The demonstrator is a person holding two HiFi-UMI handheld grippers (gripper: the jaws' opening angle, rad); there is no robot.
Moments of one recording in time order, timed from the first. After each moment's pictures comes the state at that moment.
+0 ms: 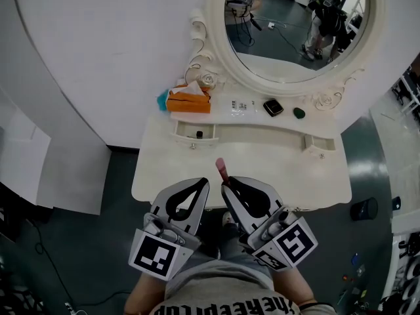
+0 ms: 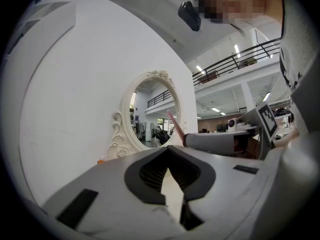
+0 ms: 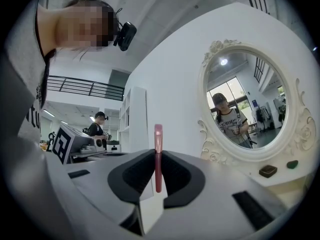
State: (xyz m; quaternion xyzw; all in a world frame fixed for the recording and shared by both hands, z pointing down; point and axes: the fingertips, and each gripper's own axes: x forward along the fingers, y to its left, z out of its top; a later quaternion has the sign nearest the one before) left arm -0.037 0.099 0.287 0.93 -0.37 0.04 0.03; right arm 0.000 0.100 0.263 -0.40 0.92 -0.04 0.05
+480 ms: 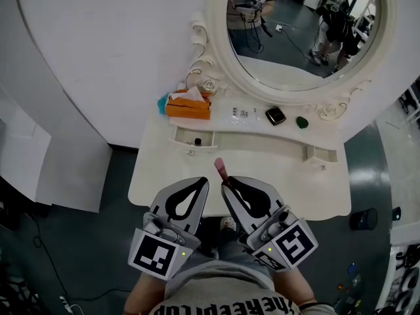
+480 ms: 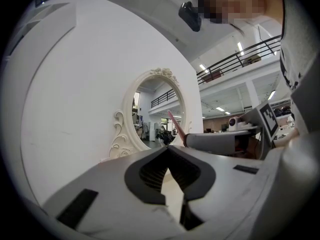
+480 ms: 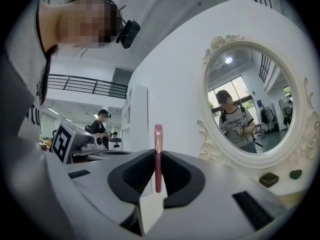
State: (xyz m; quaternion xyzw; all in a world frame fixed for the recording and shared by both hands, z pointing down) left arm -0.022 0.069 0.286 0.92 -0.40 0.04 0.04; right arm 0.015 0.069 0.261 -0.38 0.92 -0.03 0.03
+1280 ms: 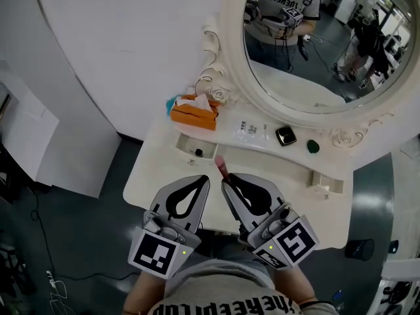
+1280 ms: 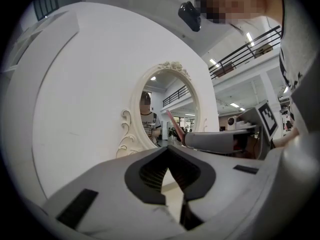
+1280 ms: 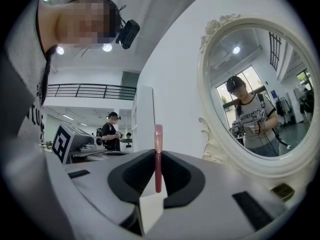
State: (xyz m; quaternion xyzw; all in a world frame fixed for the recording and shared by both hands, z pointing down) left arm -0.001 0.015 0.291 0.88 -0.47 0.04 0.05; right arm 0.035 0.007 0.264 -0.30 0.95 -0.04 0.03
